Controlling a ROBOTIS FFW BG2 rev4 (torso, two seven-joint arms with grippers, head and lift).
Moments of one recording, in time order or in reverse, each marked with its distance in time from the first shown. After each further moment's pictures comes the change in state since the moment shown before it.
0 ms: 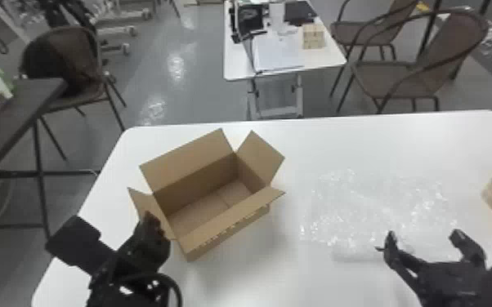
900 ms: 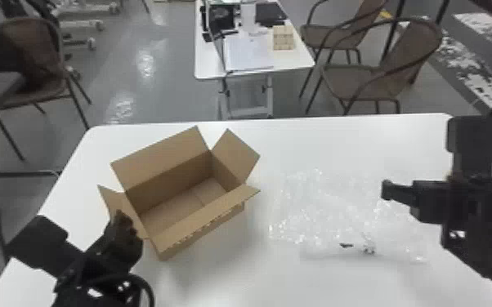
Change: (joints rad) left arm -0.022 0.005 -0.025 0.017 -0.011 -0.003 0.000; right arm -0.429 0.006 -0.110 -0.454 -0.105 1.467 -0.266
